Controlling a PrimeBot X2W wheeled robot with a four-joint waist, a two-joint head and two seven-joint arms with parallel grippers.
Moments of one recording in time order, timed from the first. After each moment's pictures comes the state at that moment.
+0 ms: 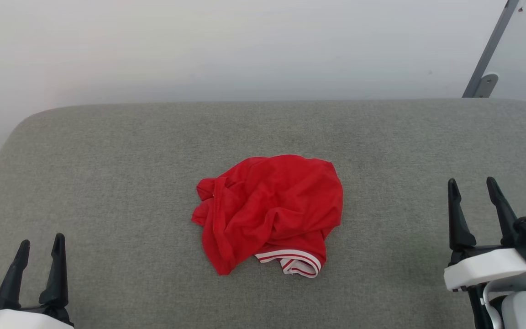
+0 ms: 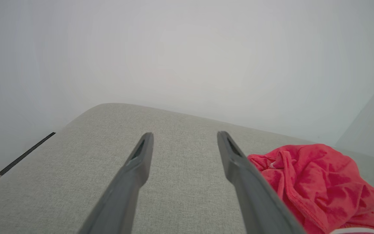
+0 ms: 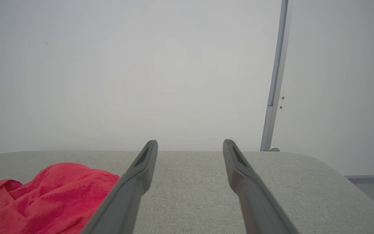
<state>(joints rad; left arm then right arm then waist) 0.08 0.41 0.01 0.16 -0.65 -0.10 -0.26 -0.13 -0.12 -0.10 0.22 0.17 0.13 -0.26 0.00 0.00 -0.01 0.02</state>
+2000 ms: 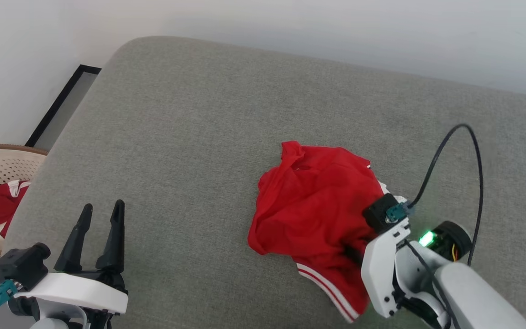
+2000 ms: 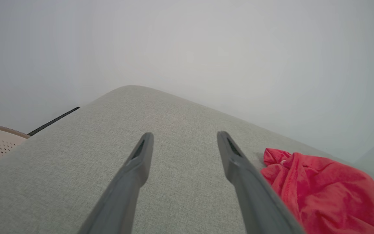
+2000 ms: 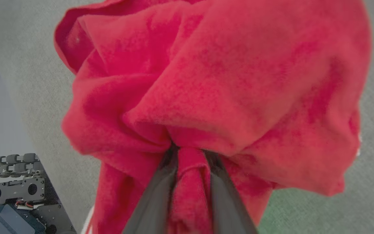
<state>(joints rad) -0.07 0.32 -0.13 0.20 -0.67 -0.13 -0.26 -0.33 -0.32 0.53 0.22 0.45 0.13 0.59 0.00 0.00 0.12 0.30</state>
